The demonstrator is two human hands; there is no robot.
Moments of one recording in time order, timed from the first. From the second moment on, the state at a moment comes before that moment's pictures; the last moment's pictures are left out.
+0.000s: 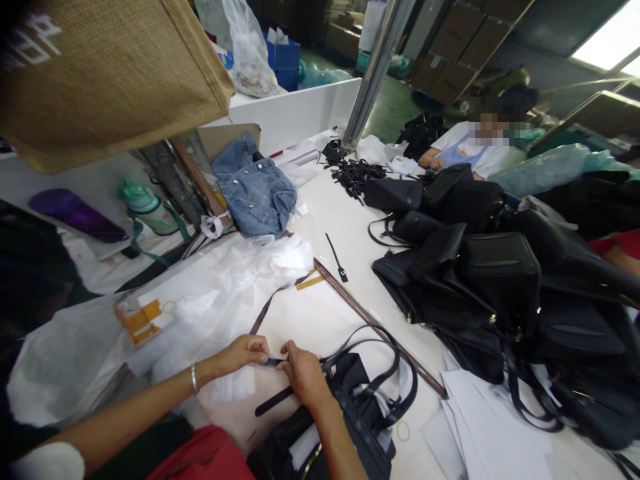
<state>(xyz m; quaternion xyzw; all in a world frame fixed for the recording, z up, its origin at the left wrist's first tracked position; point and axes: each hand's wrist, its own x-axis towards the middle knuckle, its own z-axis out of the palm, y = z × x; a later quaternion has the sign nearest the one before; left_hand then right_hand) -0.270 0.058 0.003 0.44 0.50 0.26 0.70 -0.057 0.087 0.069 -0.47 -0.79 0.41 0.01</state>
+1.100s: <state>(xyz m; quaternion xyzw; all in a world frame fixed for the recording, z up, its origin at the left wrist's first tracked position) -0.200 0.096 0.041 0.62 0.49 0.25 0.56 -0.017 0.078 0.054 -0.49 -0.81 0.32 -0.02</state>
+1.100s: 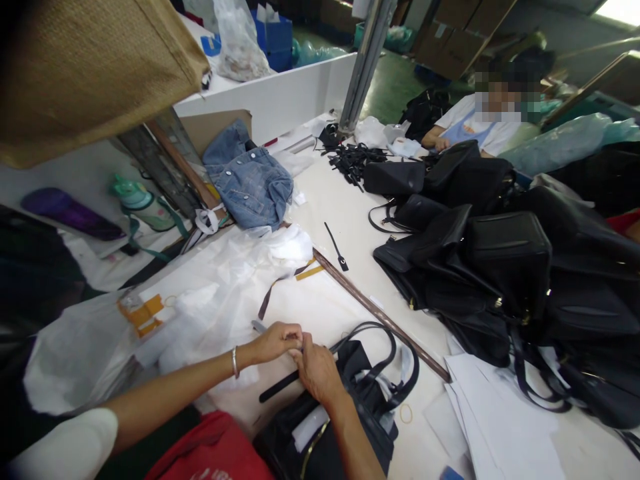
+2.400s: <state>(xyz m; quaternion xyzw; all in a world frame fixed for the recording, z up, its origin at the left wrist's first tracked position) -0.318 -0.006 0.004 0.66 0.62 0.23 0.36 -0.095 0.039 0.000 -0.65 -0.59 0.49 0.04</state>
